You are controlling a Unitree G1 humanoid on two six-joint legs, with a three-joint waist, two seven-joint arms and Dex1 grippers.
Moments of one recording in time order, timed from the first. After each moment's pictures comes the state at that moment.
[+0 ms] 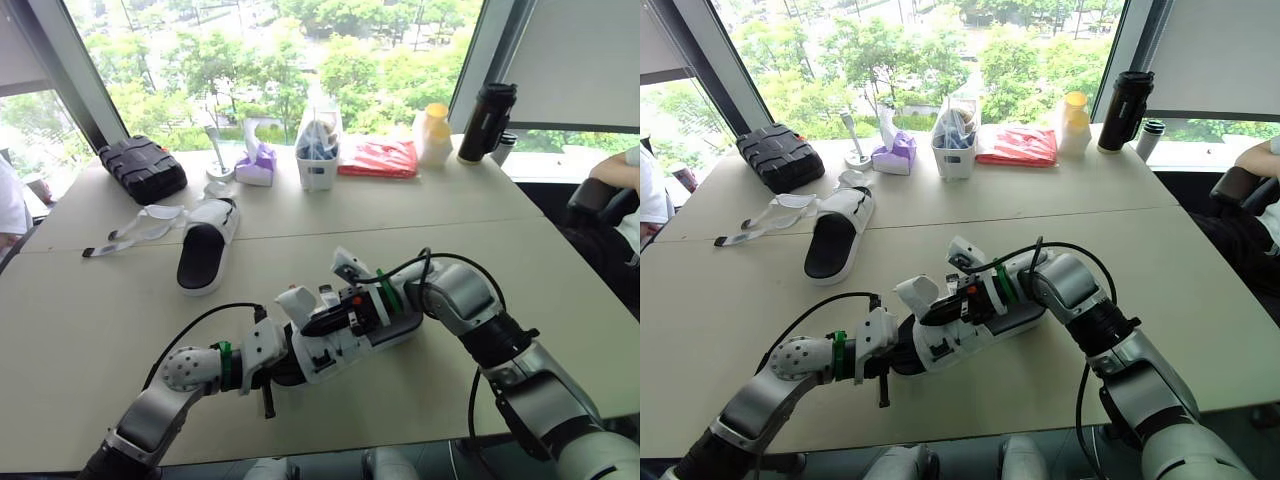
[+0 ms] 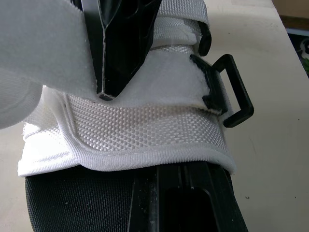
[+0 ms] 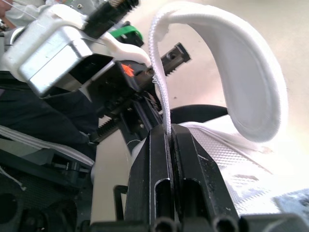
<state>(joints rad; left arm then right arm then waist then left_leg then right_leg) -0.06 0.58 -0.29 -0.24 -0.25 0.19 -0.92 -0.78 -0.47 0.45 0.09 0.49 0.91 1.19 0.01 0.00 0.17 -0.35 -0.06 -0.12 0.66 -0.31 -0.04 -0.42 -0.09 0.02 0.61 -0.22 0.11</state>
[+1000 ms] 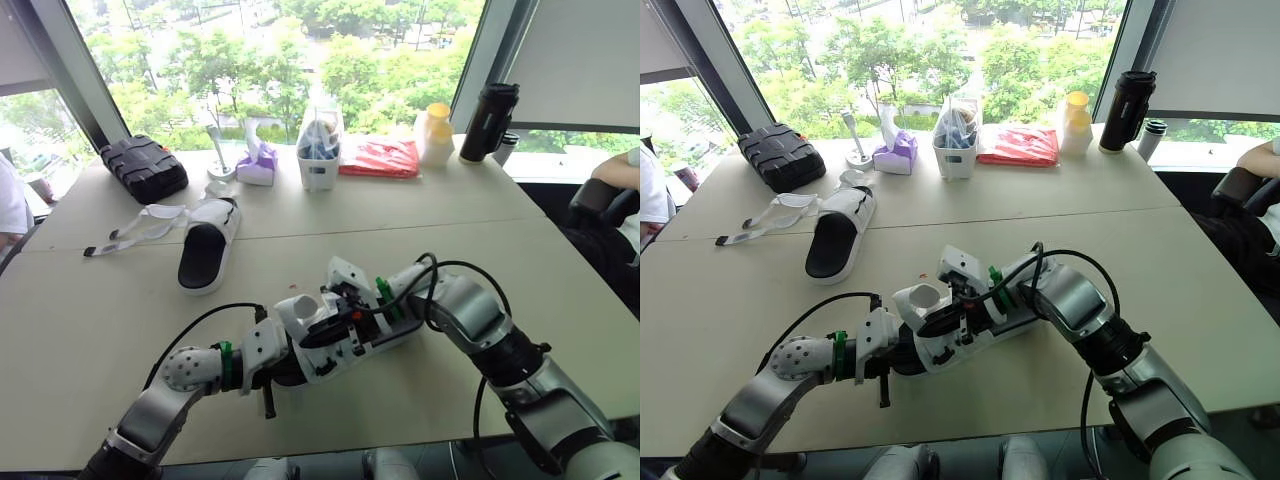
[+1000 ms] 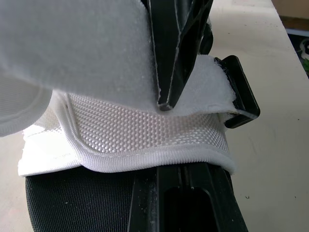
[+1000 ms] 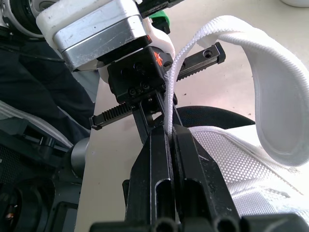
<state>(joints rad) -0.07 0.58 -0.30 -0.24 -0.25 0.19 -0.92 -0.72 -0.50 0.46 -0.15 0.41 0.88 1.18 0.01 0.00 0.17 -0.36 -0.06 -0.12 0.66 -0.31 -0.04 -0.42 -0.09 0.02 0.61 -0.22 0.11</state>
